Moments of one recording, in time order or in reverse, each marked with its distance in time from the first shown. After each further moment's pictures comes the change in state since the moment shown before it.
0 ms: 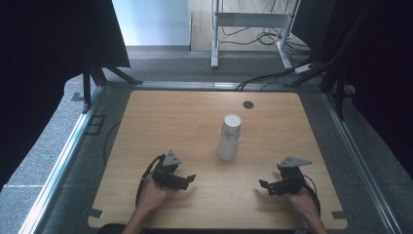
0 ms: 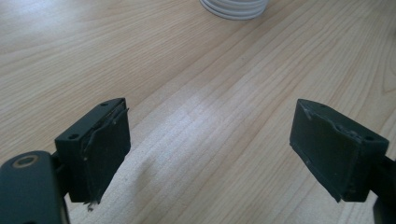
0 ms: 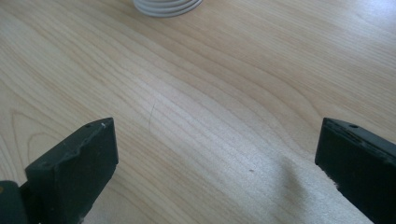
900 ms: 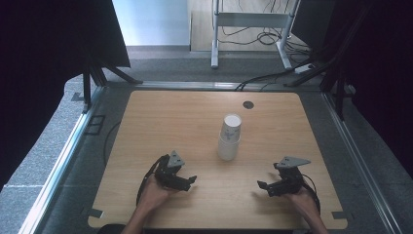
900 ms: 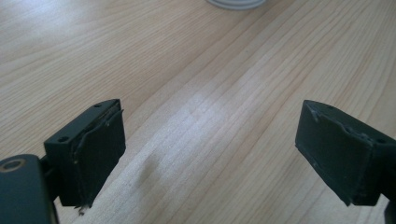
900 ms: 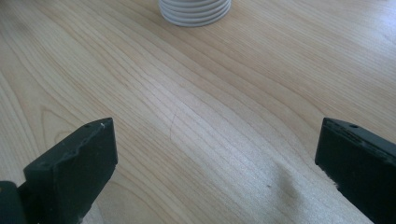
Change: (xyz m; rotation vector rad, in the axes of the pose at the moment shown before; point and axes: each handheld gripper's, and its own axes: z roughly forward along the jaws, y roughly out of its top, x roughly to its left) left arm -0.003 0.004 0.005 0.032 0.024 0.053; right arm 0.002 0.005 -0.001 -0.024 0.069 -0.053
